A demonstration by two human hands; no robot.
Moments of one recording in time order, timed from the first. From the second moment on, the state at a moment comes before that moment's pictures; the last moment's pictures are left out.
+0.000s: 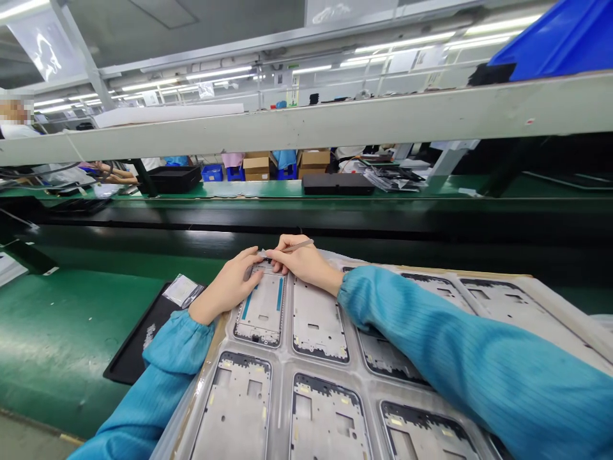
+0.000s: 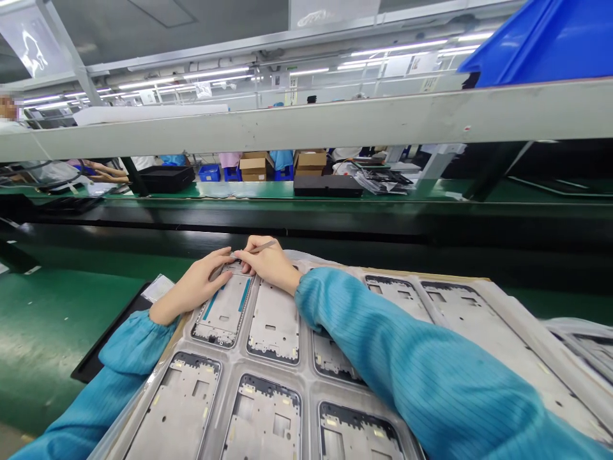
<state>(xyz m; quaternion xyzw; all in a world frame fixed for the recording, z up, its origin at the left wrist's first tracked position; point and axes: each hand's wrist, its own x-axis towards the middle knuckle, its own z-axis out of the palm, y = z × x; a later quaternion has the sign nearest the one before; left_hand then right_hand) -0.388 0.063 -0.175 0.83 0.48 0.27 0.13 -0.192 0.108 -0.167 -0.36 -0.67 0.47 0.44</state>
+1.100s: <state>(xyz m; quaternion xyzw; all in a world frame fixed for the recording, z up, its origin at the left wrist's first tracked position) -0.397 0.072 -0.178 0.84 0.45 0.28 0.11 -0.193 0.114 -0.168 -0.35 -0.68 0.47 0.45</state>
